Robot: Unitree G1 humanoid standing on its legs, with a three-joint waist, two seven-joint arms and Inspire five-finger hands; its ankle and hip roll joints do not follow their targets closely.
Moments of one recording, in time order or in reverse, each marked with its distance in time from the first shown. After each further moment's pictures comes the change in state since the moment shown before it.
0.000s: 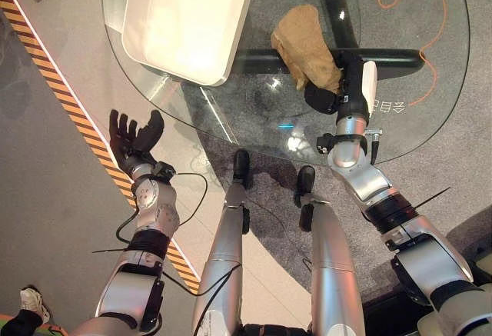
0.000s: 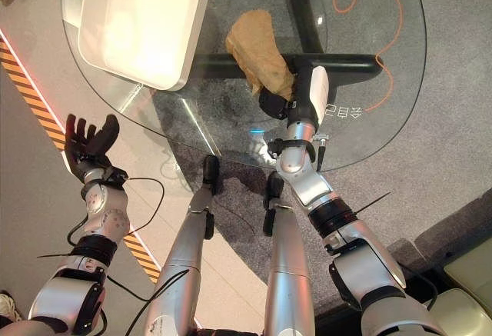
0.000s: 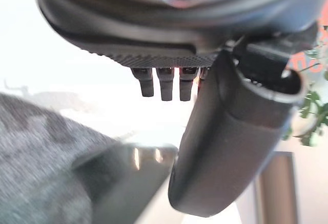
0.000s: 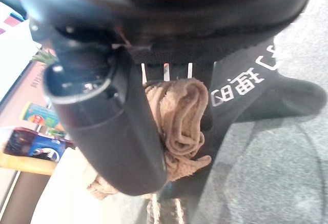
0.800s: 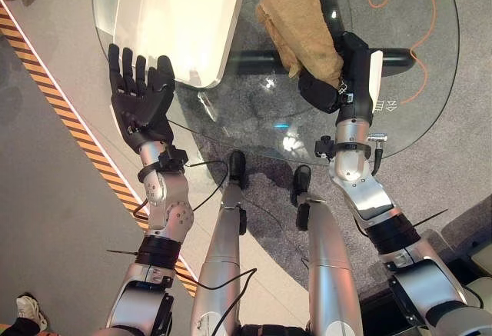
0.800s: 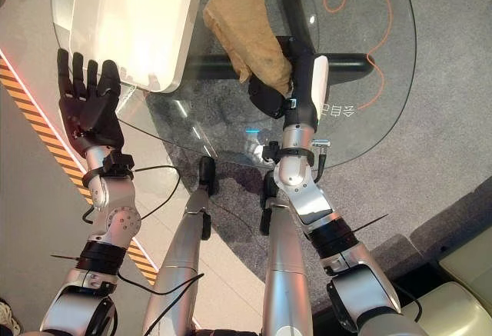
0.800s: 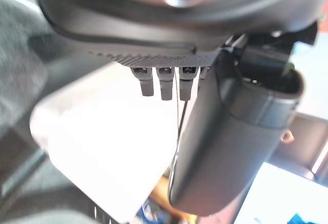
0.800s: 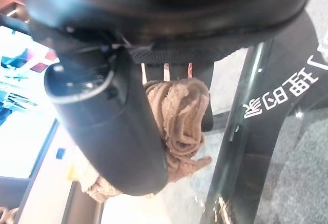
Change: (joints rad) left arm 0.079 -0.085 -0.010 -0.442 0.016 -0.038 -0.188; right arm 0.151 0.054 -0.093 -0.268 -0.127 -0.067 0.074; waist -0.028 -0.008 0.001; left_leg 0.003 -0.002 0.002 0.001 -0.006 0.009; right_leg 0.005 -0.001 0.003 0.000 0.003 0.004
